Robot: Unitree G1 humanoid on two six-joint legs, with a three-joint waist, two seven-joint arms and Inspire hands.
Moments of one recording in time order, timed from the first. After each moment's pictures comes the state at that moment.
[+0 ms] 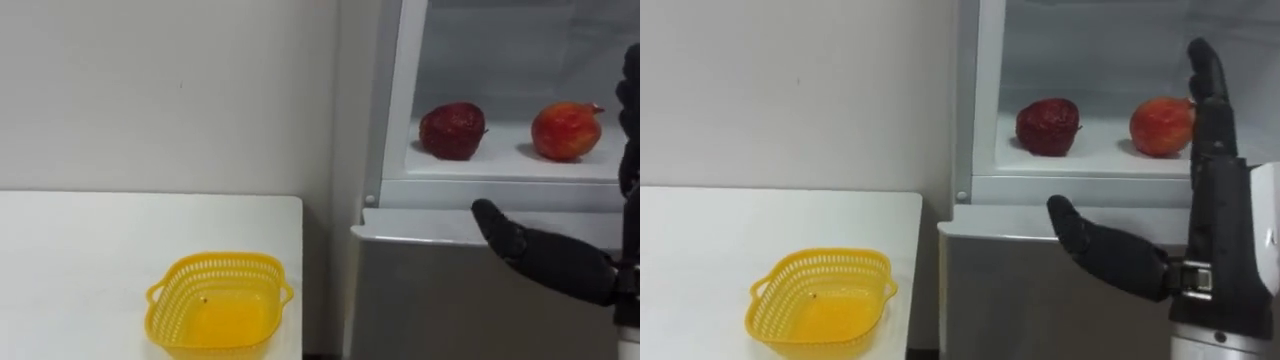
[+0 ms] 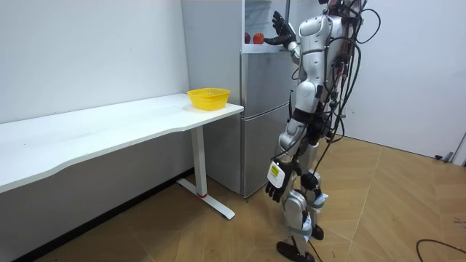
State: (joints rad) left arm 0.28 0.23 -0.04 1.14 0.32 -0.02 -0.13; right arm -0.02 -0.30 -0.07 -0.36 -0.15 -0.26 -0.44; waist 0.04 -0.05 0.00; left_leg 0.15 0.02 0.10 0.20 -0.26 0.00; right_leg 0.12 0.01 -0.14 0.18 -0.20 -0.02
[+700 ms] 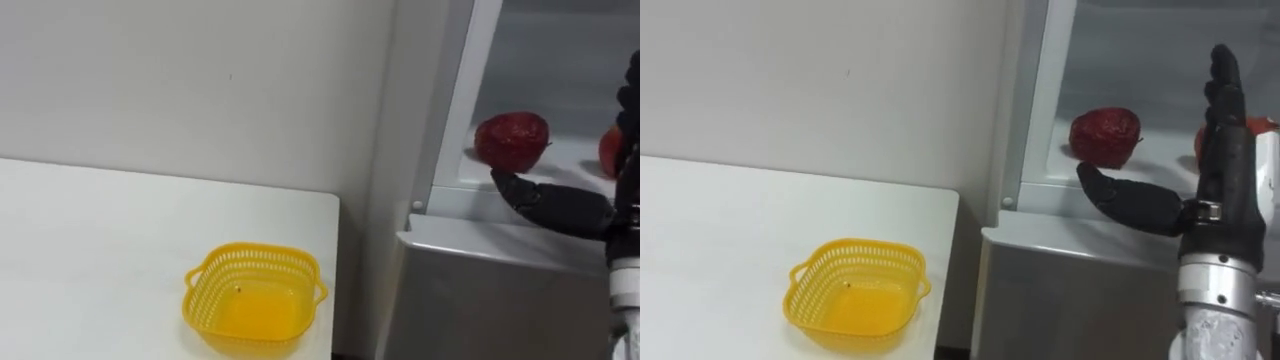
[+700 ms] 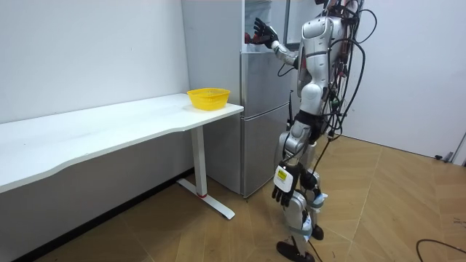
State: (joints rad) left arm 0.27 0.22 0.01 1.12 0.36 0.04 -0.16; right arm -0.30 -0.38 -0.10 -0.02 0.07 -0.17 -0.39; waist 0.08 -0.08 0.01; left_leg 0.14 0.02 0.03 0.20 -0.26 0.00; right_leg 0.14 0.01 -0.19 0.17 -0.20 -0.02
